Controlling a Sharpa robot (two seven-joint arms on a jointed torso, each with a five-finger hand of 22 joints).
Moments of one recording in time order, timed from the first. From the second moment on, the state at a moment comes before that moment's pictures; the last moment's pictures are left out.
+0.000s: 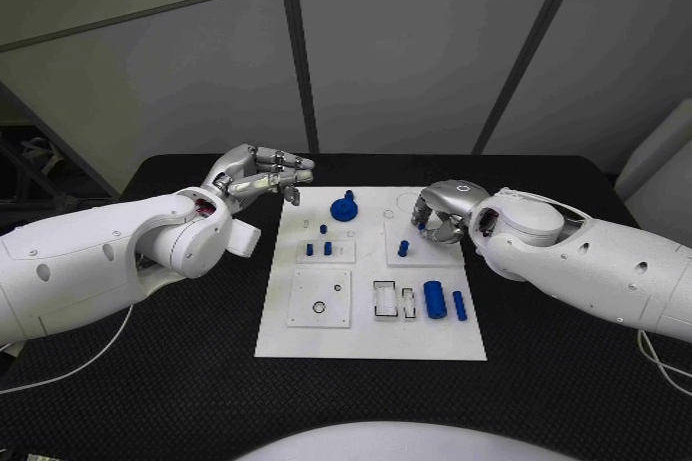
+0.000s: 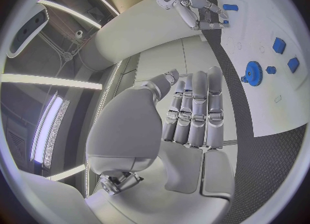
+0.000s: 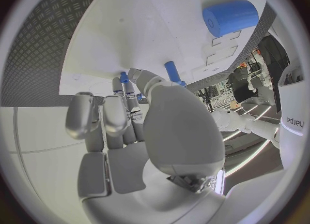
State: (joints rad) left arm 1.16 -0.99 0.01 1.58 -0.22 -0.30 0.33; left_hand 1.34 -0.17 0.49 -0.06 0.14 1.05 0.17 0.11 0.07 1.17 0.10 0.22 0.11 1.12 0.03 0.98 0.49 0.20 1.05 0.13 0.61 0.91; right arm 1.15 -0.64 0.00 1.31 -1.74 -0.17 -0.13; right_hand 1.43 -0.18 0.42 0.06 0.31 1.06 0.15 0.07 0.08 1.19 0.09 0.07 0.07 1.46 0.00 1.21 1.07 0.08 1.35 0.11 1.32 1.27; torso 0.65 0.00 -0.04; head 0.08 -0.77
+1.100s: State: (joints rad) left arm 1.16 -0.99 0.01 1.57 -0.22 -0.30 0.33; left_hand 1.35 -0.16 0.49 -0.06 0.14 1.04 0.18 0.11 0.07 1.16 0.10 0.22 0.11 1.12 0.03 0.97 0.48 0.20 1.04 0.13 0.60 0.91; right arm 1.14 -0.64 0.00 1.32 -1.80 -0.20 -0.18; right_hand 1.47 -0.12 0.46 0.00 0.25 1.15 0.13 0.11 0.11 1.26 0.08 0.10 0.11 1.47 -0.01 1.26 1.11 0.07 1.42 0.09 1.42 1.31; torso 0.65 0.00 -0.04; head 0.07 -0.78
